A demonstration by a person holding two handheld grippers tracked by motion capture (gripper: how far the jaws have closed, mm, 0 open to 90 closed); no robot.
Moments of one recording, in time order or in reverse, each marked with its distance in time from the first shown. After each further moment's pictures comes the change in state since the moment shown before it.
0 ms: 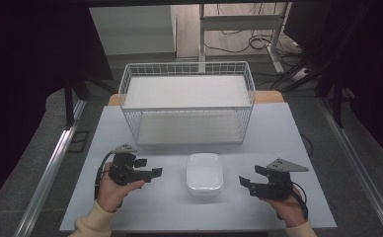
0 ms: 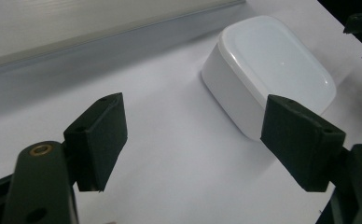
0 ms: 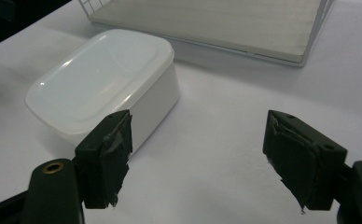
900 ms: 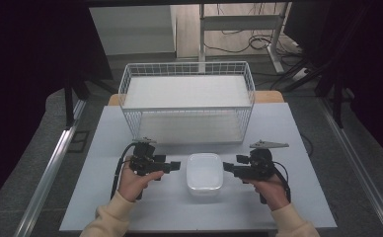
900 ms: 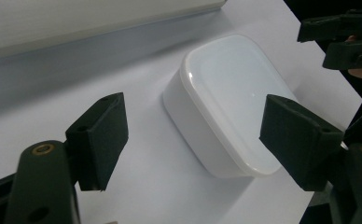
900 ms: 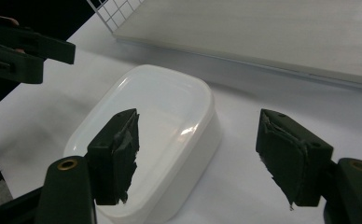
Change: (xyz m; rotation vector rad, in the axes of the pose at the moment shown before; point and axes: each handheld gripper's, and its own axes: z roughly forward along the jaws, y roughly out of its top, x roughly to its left) left arm -0.016 0.030 0.045 0.045 -0.110 -0.083; right arm 0.011 0.048 0.042 0.088 0.116 0.126
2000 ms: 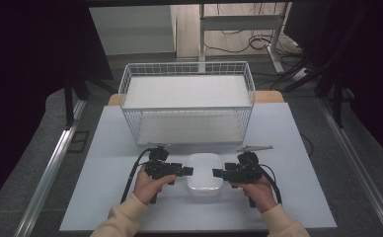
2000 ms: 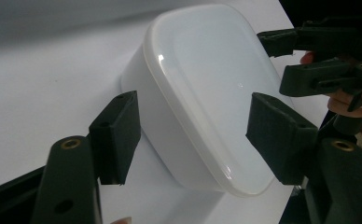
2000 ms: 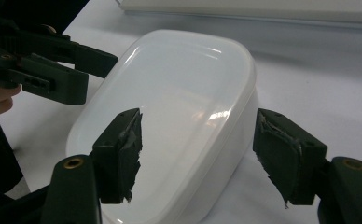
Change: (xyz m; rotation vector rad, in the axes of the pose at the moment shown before) left arm -0.004 -0.008 0.043 0.080 -0.107 -0.084; right arm 0.006 -0.014 0.034 0.094 0.063 0.074
